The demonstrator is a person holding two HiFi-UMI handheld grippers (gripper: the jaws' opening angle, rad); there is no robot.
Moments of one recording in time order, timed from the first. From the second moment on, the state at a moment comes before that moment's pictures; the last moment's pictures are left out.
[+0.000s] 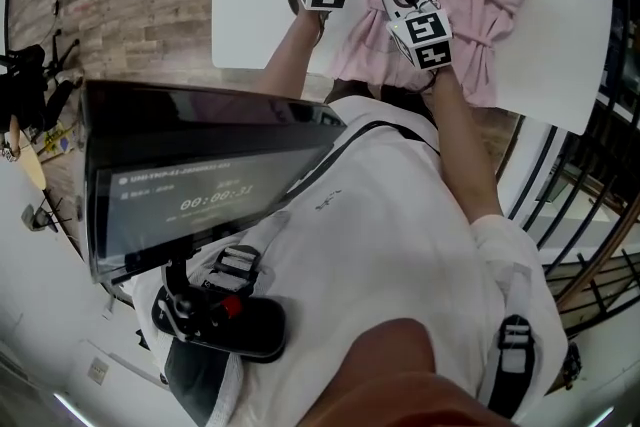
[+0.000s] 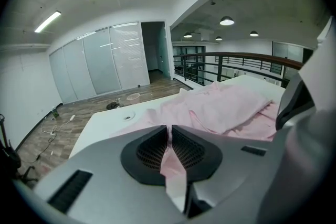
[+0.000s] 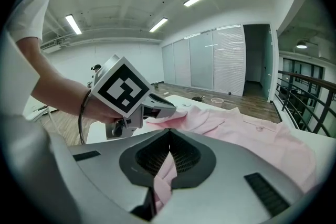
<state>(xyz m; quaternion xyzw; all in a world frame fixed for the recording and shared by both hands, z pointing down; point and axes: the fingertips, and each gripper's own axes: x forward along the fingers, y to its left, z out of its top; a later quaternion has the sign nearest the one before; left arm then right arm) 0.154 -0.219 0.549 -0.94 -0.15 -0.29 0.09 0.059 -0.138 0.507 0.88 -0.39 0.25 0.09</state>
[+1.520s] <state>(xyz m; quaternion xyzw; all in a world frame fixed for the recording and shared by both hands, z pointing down) 0.155 -0.017 0.522 -0.92 -0.26 -0.27 0.13 0.046 0.024 0.489 0.92 -0.30 0.27 0.06</state>
